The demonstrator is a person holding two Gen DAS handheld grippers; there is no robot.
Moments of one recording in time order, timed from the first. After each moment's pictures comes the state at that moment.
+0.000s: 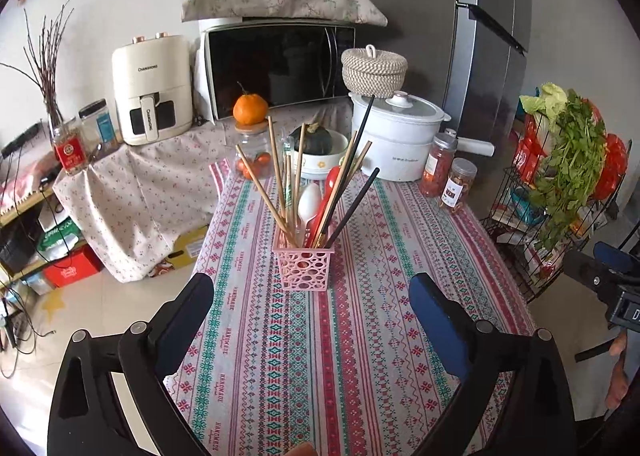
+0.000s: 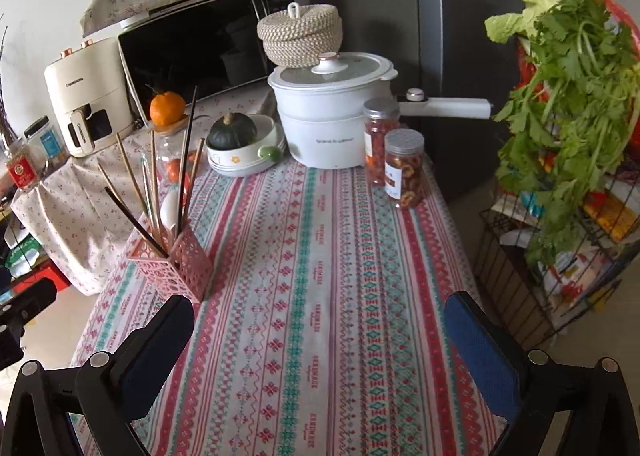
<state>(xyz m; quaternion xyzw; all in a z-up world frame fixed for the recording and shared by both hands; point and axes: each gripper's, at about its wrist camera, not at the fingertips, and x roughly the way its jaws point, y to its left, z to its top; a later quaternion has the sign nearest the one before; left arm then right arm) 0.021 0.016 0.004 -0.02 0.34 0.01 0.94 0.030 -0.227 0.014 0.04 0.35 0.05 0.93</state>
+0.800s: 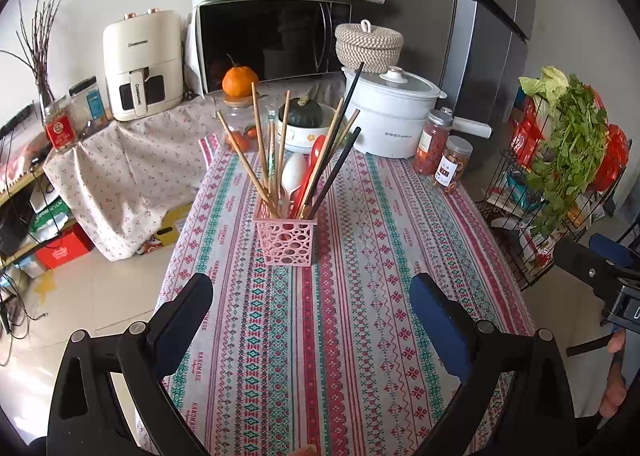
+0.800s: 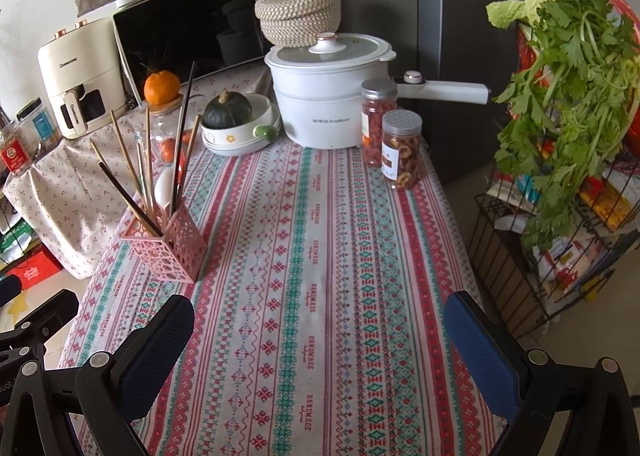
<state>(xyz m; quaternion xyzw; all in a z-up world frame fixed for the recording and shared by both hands) 0.026 0.002 -0.017 -0.03 0.38 0.00 0.93 0.032 -0.220 0.007 0.03 0.38 0.05 0.92</state>
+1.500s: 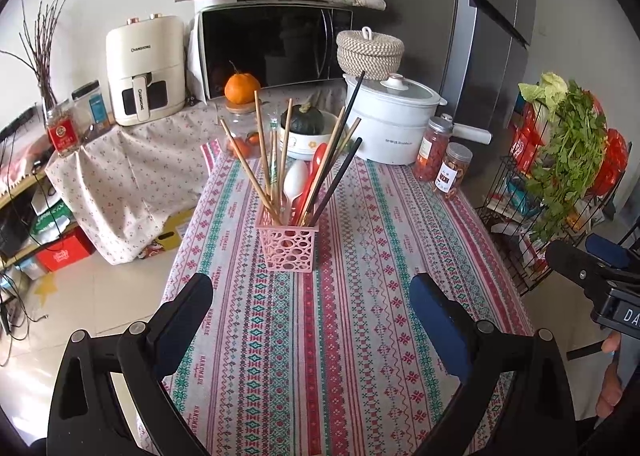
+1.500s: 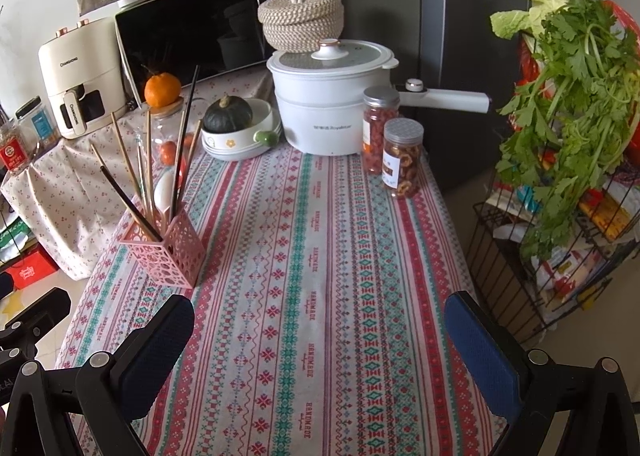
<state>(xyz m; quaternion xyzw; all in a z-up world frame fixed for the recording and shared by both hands) 0.024 0.003 -0.012 -0.03 0.37 0.00 0.93 0.036 -0.215 0.008 0.02 0.37 0.05 0.93</state>
